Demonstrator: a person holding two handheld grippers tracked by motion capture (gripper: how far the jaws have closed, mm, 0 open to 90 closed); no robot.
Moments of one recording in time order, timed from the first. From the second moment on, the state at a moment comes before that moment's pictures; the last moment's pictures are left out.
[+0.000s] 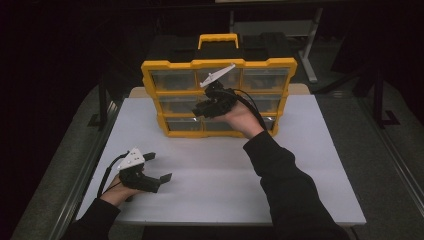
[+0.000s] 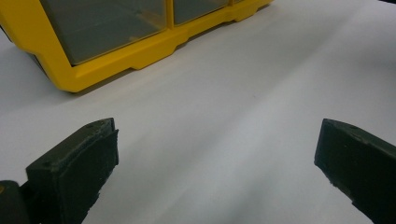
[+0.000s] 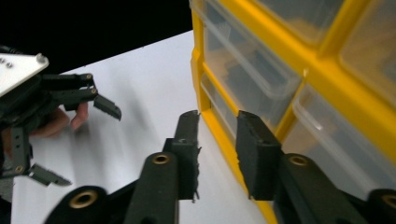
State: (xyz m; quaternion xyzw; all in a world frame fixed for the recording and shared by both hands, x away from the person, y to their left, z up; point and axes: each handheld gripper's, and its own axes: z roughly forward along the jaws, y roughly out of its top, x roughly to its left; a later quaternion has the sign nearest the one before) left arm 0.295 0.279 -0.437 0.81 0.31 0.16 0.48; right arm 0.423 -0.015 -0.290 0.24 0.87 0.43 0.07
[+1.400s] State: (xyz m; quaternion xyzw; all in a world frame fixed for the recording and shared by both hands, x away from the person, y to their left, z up) left arm 0.295 0.279 -0.438 0.81 0.31 0.15 0.48; right arm 0.366 -0.097 -0.373 0.31 0.85 0.40 0.11
